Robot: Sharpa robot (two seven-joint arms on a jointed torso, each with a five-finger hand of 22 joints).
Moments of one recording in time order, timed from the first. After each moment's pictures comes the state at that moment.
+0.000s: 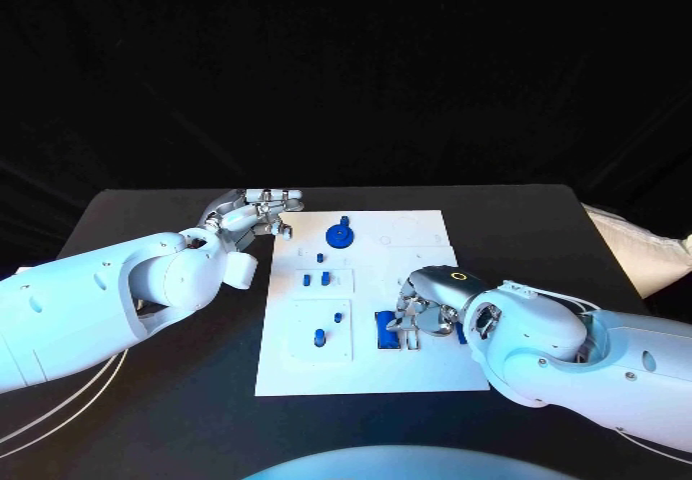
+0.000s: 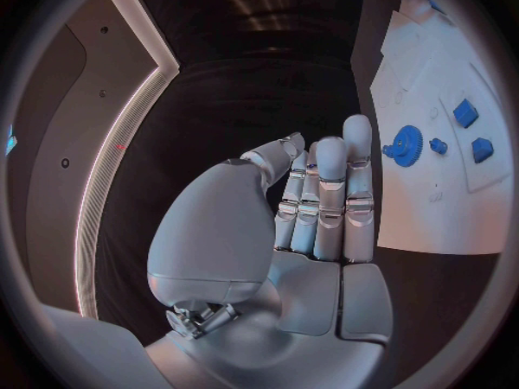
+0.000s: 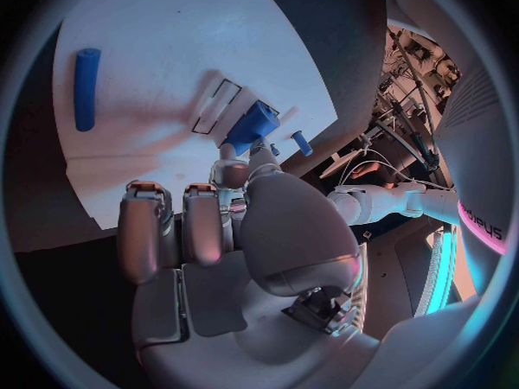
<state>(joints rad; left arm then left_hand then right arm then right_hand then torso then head) 1.15 -0.86 -0.02 1.50 0.02 -0.25 0.29 1.36 -0.12 0.48 -0.06 0.12 1.04 0.18 0.11 0.07 1.14 0.11 0.18 0.08 1.22 0.02 1.01 0.58 0.17 1.24 0.11 0.55 0.93 1.03 -0.97 -0.06 1.95 -1.66 -0.23 -0.57 1.32 0.01 -0.16 0.17 0.11 1.15 0.07 0.21 0.21 1.35 -0.01 0.89 1.00 1.46 -0.07 1.38 1.28 0.07 1.42 0.04 1.43 1.31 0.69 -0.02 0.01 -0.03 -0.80</state>
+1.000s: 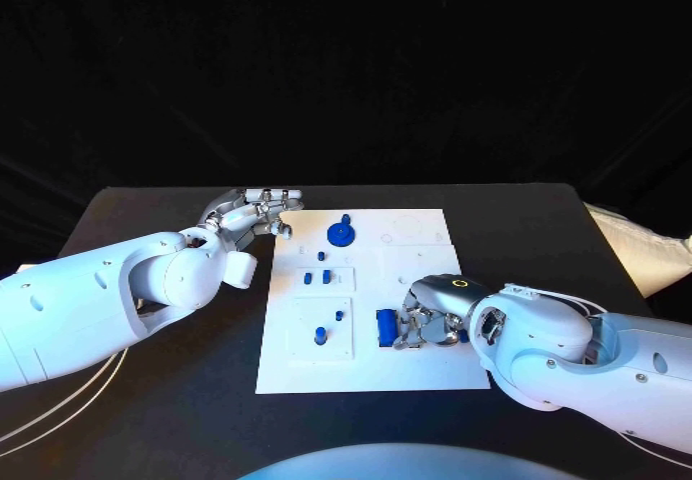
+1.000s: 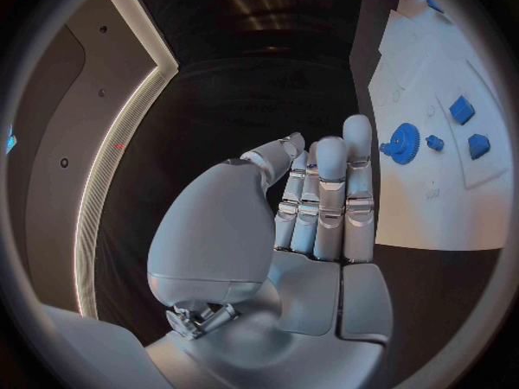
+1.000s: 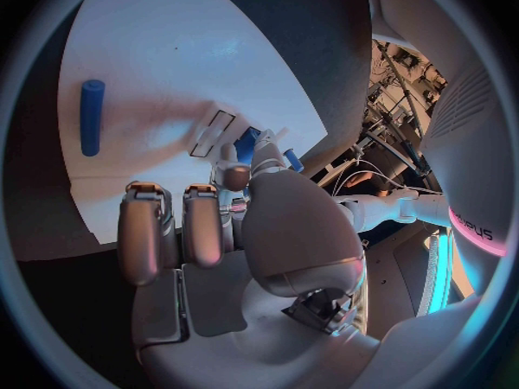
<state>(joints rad) 1.15 -0.86 -0.02 1.50 0.02 -0.25 0.29 1.36 -0.12 0.48 -0.06 0.12 1.04 0.18 0.11 0.07 1.14 0.11 0.18 0.08 1.22 0.02 1.01 0.57 0.17 1.24 0.11 0.55 0.93 1.03 -0.99 -0.06 1.96 -1.64 -0.15 -0.53 1.30 0.02 -0.21 0.20 0.09 1.15 0.06 0.21 0.22 1.36 -0.01 0.89 1.03 1.46 -0.07 1.38 1.29 0.07 1.43 0.04 1.44 1.31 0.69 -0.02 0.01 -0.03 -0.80</state>
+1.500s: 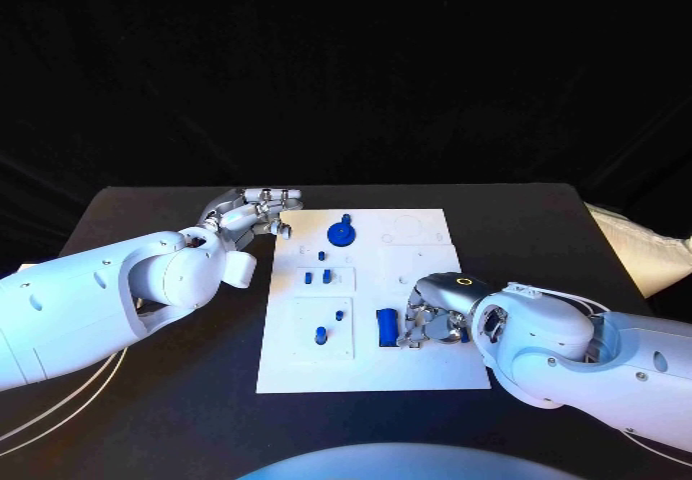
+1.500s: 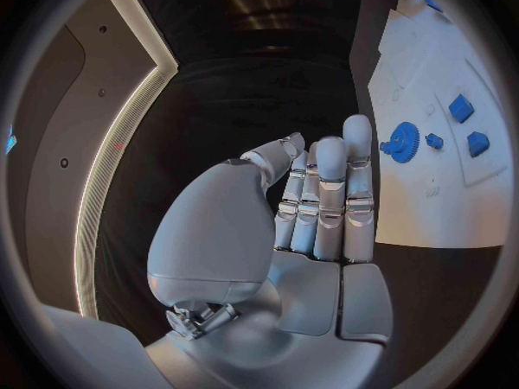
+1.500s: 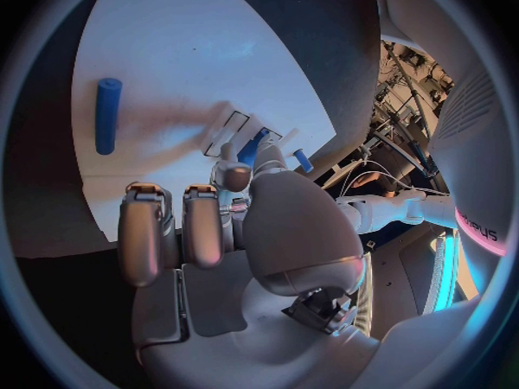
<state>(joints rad) 1.15 -0.87 -0.02 1.50 0.02 -0.25 0.29 1.36 -0.12 0.48 -0.06 0.12 1.04 0.18 0.11 0.07 1.14 0.11 0.18 0.08 1.22 0.02 1.01 0.57 0.17 1.24 0.11 0.55 0.94 1.03 -0.99 -0.06 1.95 -1.65 -0.15 -0.55 1.30 0.03 -0.23 0.22 0.10 1.15 0.06 0.21 0.23 1.36 -0.01 0.89 1.03 1.46 -0.07 1.39 1.30 0.07 1.43 0.04 1.44 1.31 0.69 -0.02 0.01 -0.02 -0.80</state>
